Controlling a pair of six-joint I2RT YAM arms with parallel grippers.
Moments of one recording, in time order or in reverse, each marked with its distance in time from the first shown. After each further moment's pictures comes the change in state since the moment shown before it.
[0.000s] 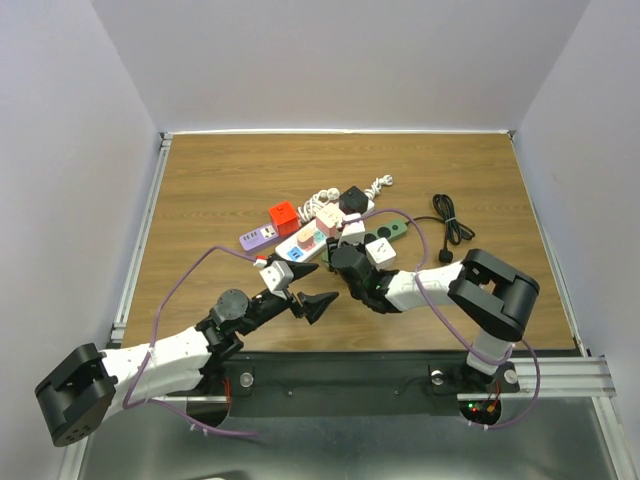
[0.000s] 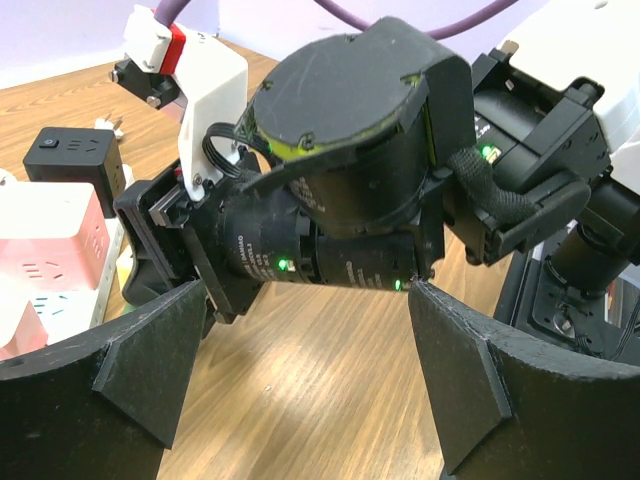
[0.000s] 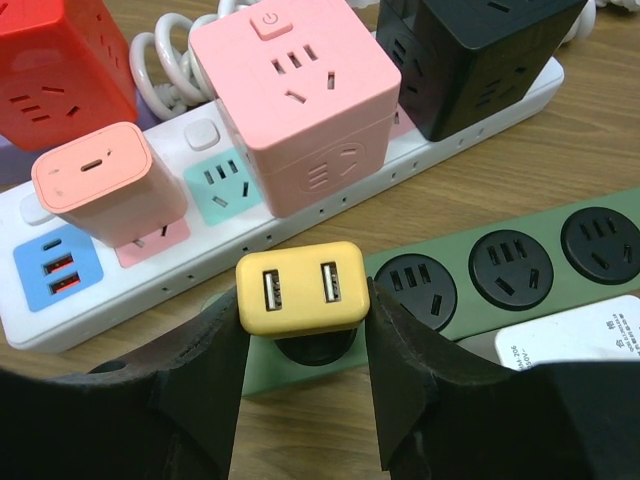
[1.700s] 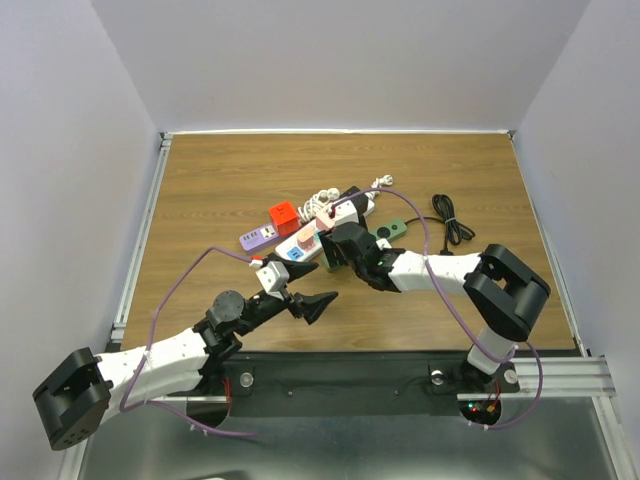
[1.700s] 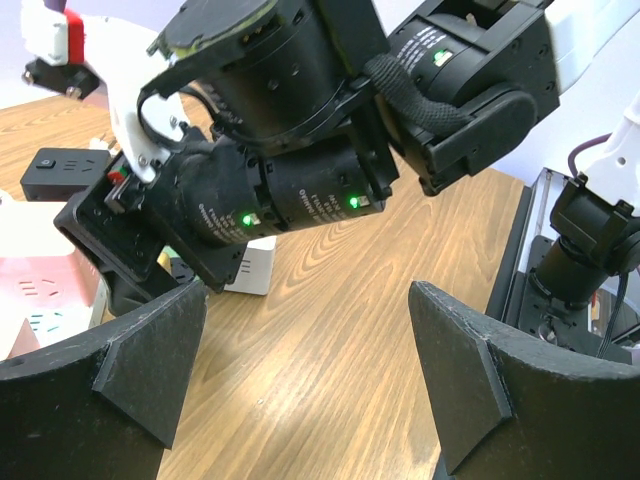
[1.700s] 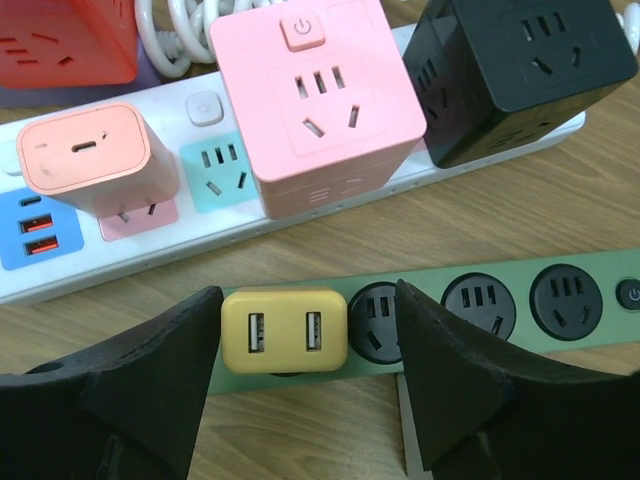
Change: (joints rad) left arm 0.000 -0.039 0.000 0.001 0.012 -0.011; right arm -0.105 -0.058 0.147 -0.320 -0.193 -0.154
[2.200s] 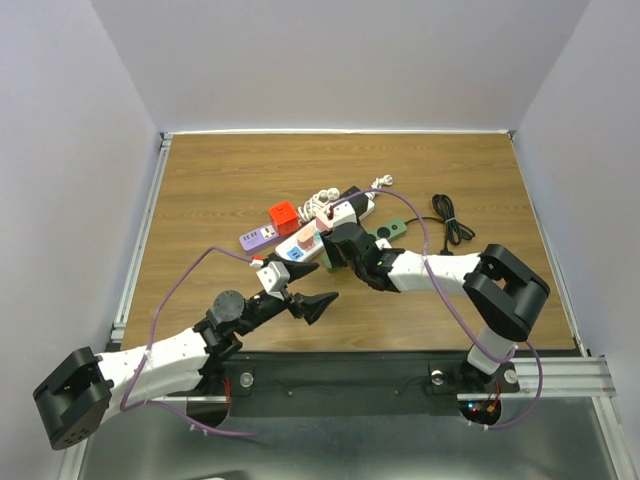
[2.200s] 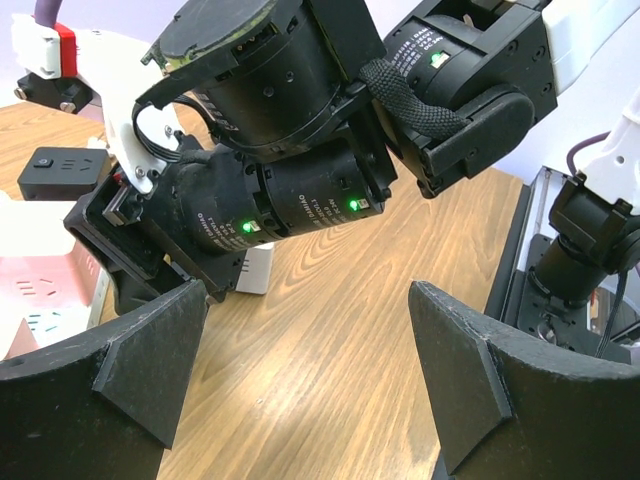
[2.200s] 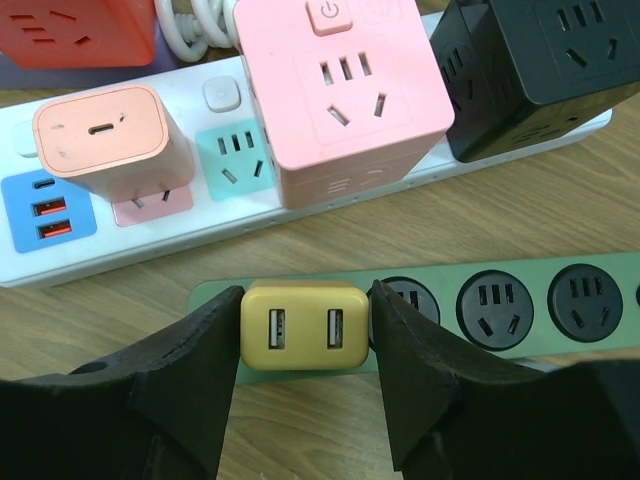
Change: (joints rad) left arm 0.000 0.003 0.000 0.001 0.004 0.000; right arm 0.000 0.007 0.002 -0.011 -0.033 -0.003
